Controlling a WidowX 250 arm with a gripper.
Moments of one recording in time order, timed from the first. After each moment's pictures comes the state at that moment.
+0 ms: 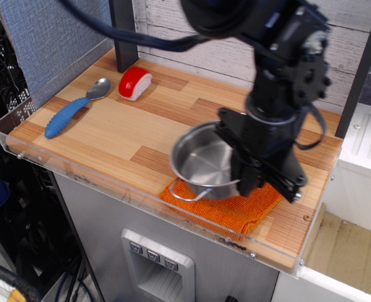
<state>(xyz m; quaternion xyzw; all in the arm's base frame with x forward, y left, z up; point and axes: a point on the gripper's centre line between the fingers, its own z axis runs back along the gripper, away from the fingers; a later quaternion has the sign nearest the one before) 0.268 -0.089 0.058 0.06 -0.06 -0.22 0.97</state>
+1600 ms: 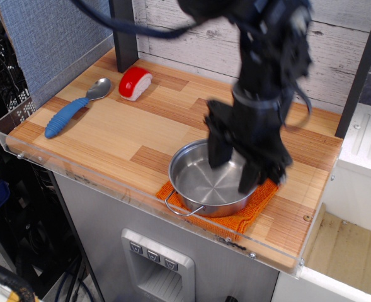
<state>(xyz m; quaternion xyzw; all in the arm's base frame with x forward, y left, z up) 0.272 -0.066 0.067 0.04 -0.03 -0.20 0.98</state>
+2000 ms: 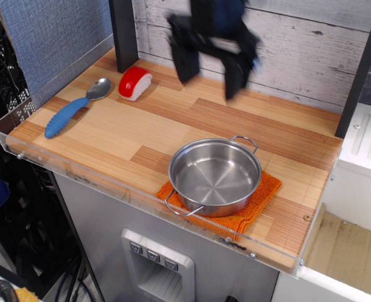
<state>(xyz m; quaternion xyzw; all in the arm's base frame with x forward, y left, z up) 0.311 -0.007 0.136 -0.02 -0.07 -0.09 0.99</state>
